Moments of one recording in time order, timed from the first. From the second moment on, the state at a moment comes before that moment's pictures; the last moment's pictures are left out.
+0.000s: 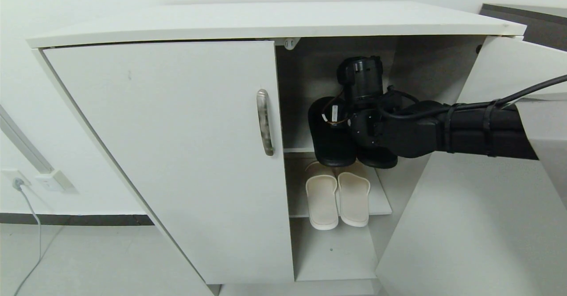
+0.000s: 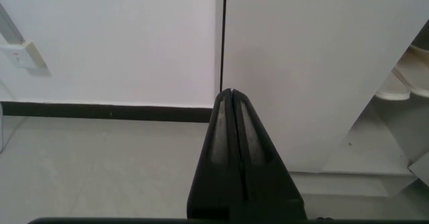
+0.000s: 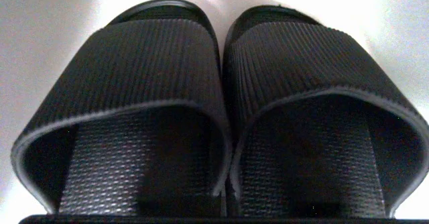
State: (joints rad) left arm -0.01 0.00 0.00 0.00 0.11 -0.01; right arm 0.68 2.15 -1.86 -0.06 -0.72 0.18
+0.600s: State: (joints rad) left arm -0.01 0.00 0.00 0.00 0.11 -0.01; right arm 0.73 2.02 -1.68 -0.06 -0.73 0.18
